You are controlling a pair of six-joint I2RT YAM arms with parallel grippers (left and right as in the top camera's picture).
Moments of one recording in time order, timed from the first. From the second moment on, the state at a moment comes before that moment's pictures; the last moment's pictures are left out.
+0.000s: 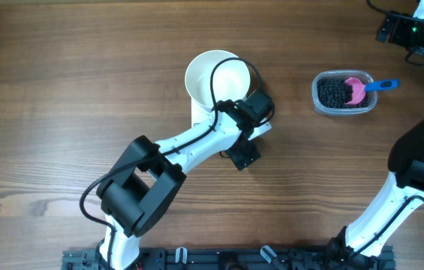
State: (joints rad) left arm -0.80 2.02 1.40 -0.80 -0.06 0.20; right arm -0.35 2.15 2.04 -0.90 -0.11 0.00
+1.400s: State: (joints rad) left arm 0.04 1.57 1.38 -0.75 0.08 -0.27; right arm -0.35 2.15 2.04 -0.90 -0.11 0.00
